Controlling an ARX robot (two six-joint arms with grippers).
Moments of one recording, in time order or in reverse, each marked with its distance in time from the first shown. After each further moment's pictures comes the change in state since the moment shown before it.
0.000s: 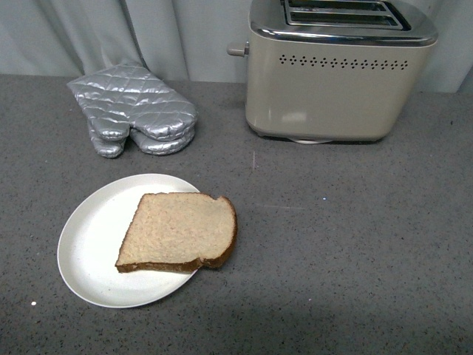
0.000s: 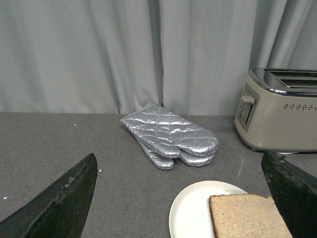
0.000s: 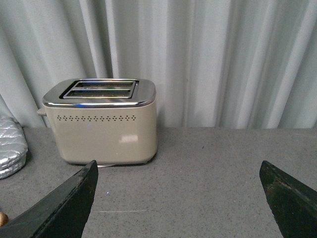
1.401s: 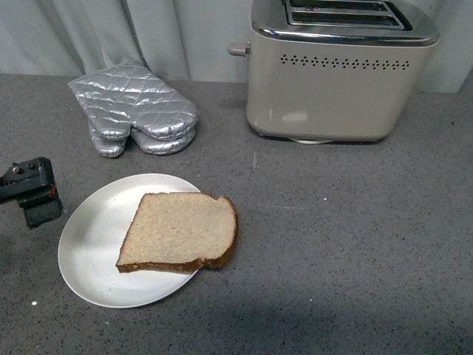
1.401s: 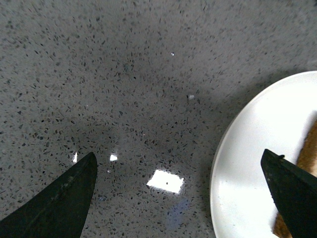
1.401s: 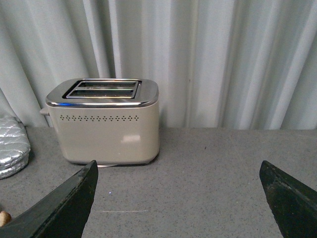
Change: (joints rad) left arm 0.012 1.811 0.562 0.286 -0.052 -0.307; right arm 0.000 0.000 0.000 0.000 -0.002 0.000
